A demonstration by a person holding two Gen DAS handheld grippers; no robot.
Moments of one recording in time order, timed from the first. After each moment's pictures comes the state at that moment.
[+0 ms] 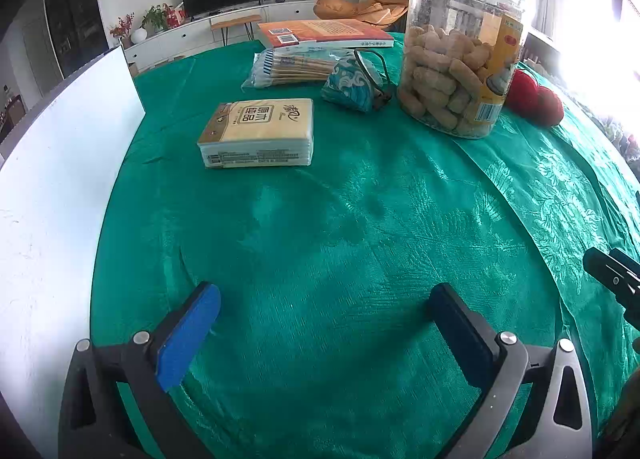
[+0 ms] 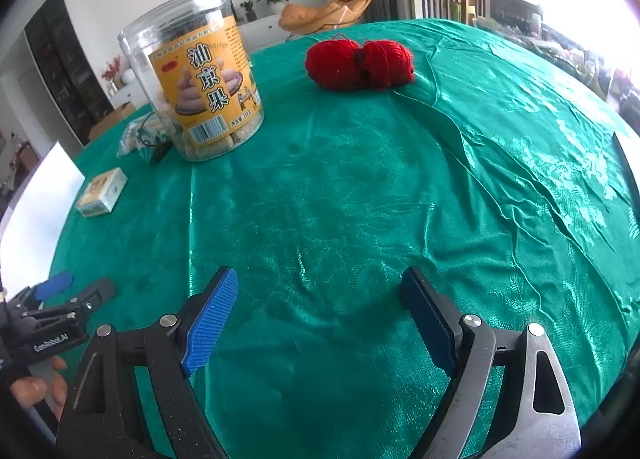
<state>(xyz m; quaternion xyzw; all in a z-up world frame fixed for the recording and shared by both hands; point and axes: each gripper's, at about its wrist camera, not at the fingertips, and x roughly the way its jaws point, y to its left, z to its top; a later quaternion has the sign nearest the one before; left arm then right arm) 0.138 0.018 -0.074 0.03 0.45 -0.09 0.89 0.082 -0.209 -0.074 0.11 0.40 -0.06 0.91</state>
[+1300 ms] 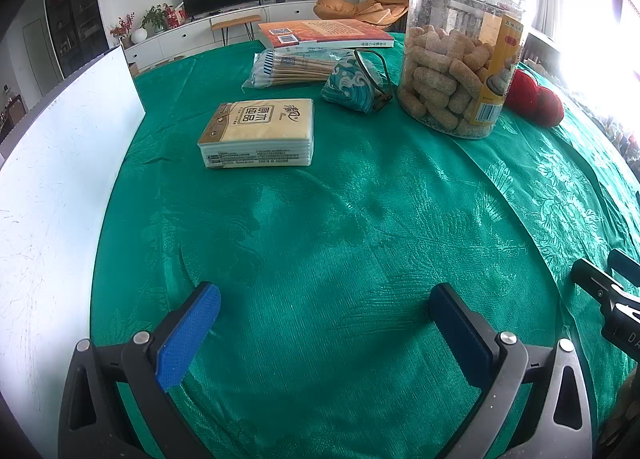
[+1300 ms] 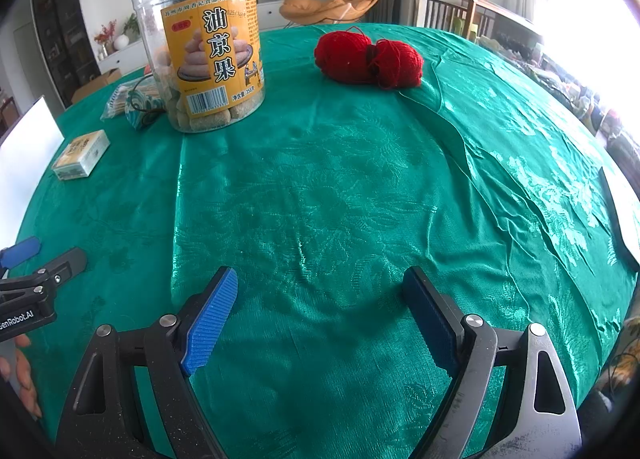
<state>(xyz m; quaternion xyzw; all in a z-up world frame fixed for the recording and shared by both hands) 0.138 0.018 -0.074 0.03 0.45 -0.09 0.89 0.088 -0.192 -0.079 0.04 0.42 -0.09 0.90</state>
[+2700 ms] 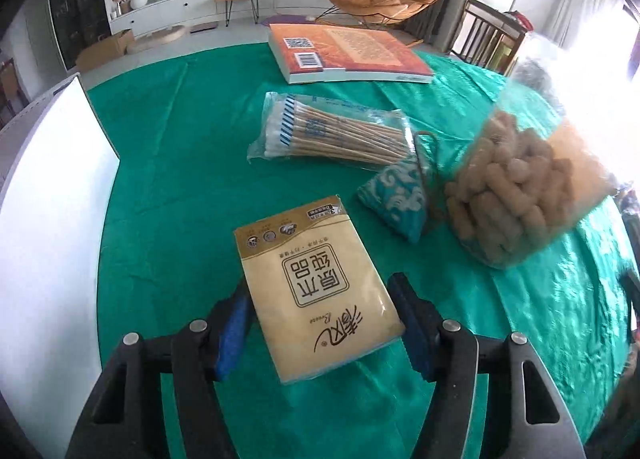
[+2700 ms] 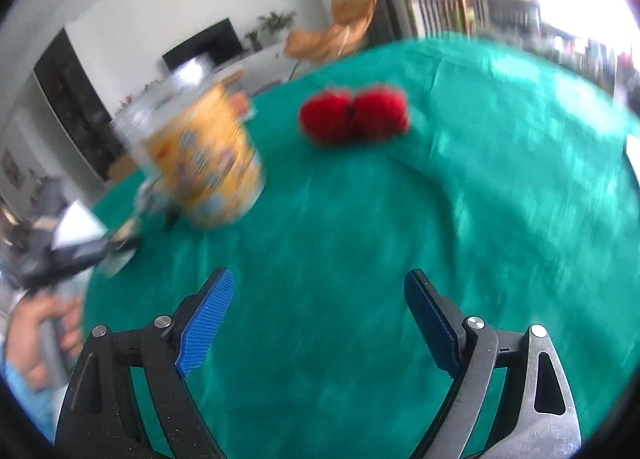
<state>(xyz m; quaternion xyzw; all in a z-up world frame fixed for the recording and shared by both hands) 0.264 0.035 -0.042 -0.03 0.50 -0.11 0.86 0.140 -0.265 -0.021 0.09 0.34 -0.05 0.94</state>
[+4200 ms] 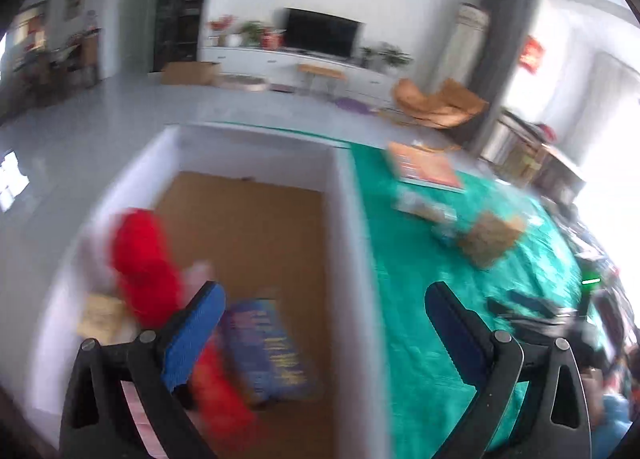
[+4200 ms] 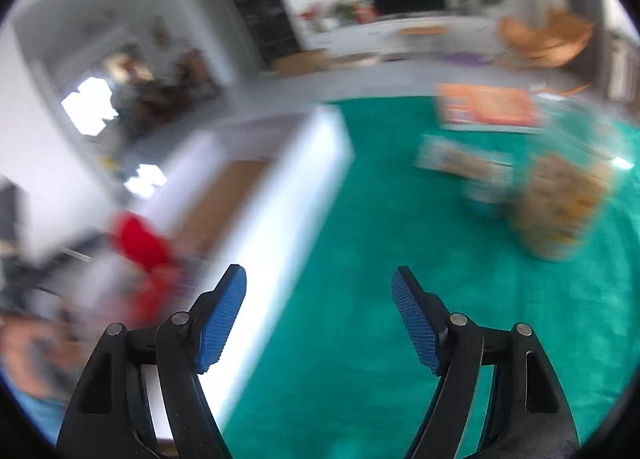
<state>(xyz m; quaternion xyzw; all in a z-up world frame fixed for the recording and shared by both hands) 0.013 0.227 0.103 -0.12 0.37 -0.03 0.92 0.118 -0.052 0.007 0.00 0.41 0.18 0.90</state>
